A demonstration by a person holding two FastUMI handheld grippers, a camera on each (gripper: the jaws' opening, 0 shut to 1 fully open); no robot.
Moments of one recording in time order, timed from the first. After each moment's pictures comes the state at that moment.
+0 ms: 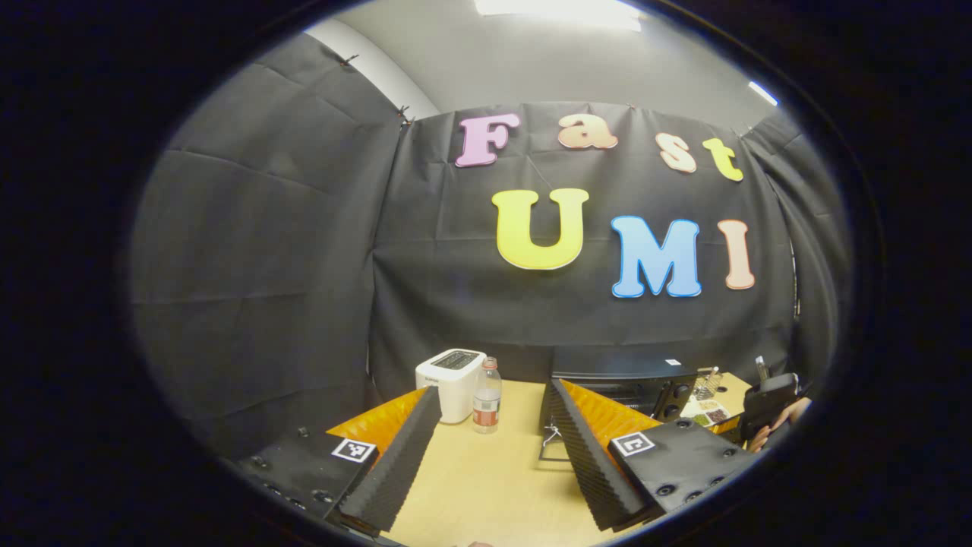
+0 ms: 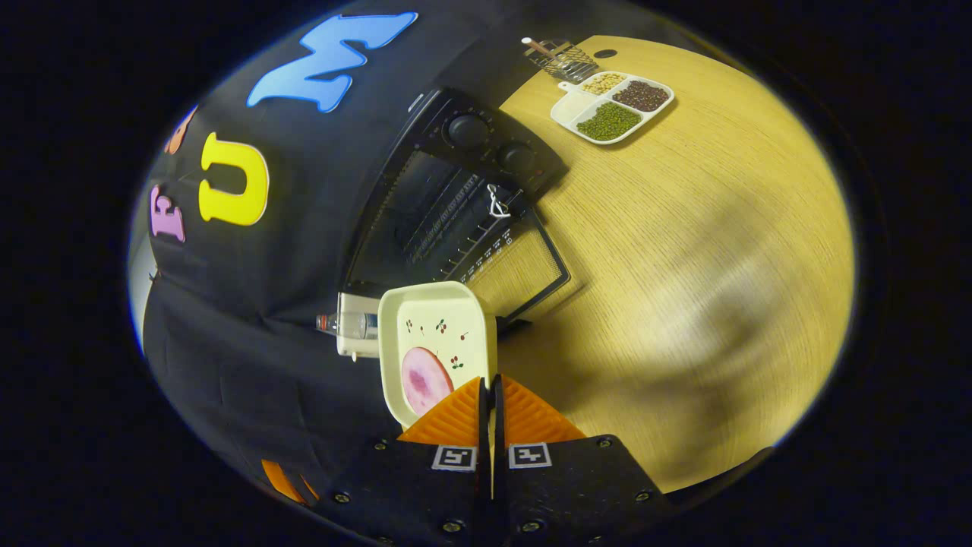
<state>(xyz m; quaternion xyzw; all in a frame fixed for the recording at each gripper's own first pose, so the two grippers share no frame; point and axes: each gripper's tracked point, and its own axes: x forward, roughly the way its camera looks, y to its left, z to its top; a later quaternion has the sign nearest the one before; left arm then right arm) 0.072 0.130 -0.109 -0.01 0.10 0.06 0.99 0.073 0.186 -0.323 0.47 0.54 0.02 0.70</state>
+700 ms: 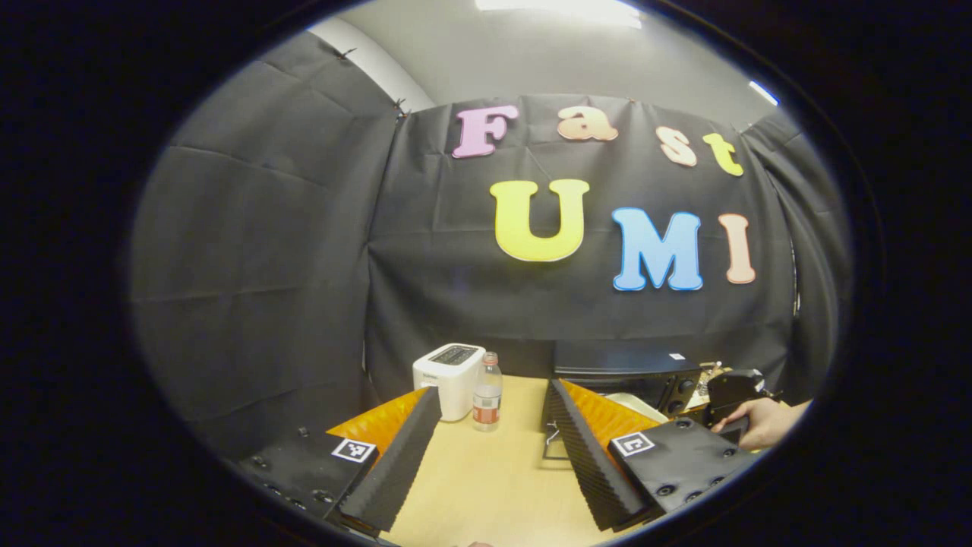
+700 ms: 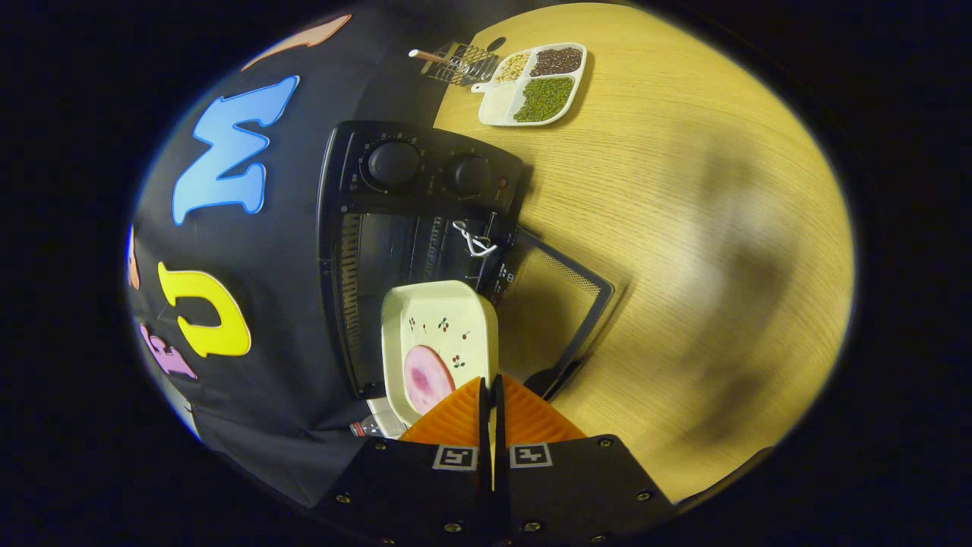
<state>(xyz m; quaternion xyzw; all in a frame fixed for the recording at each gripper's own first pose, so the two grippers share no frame) 0.094 0.135 -0.128 -0.01 0.12 0.04 0.99 0.155 0.215 -0.360 0.61 0.46 -0.13 0.63</state>
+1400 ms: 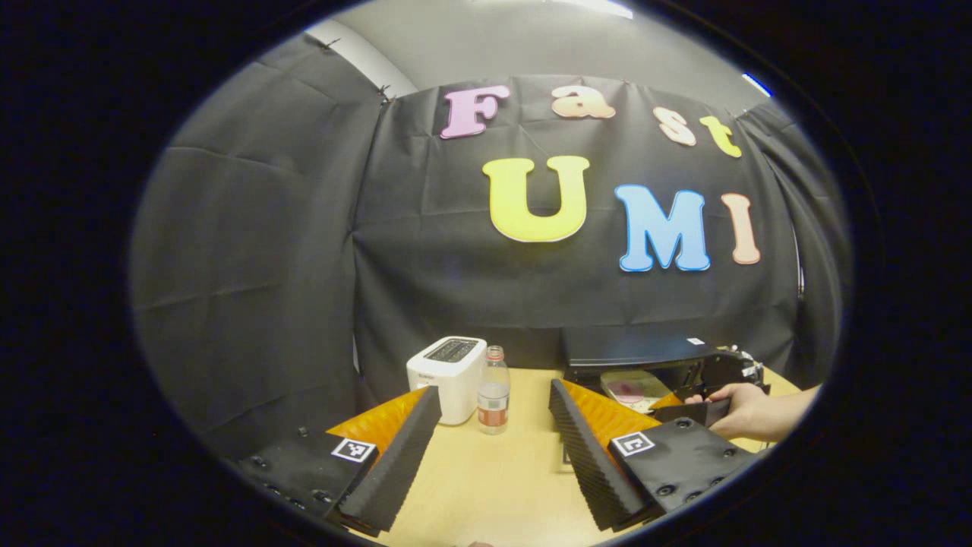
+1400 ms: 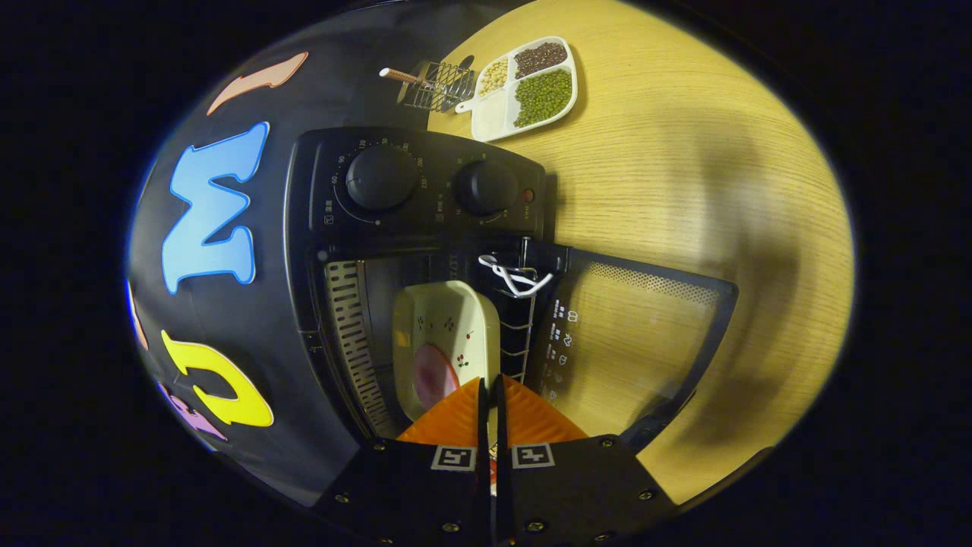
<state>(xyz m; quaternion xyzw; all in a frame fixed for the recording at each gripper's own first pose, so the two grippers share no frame) 0.155 0.164 -0.157 0.01 0.14 0.03 0.99 0.239 0.226 -0.390 0.67 0.36 -0.21 0.61</state>
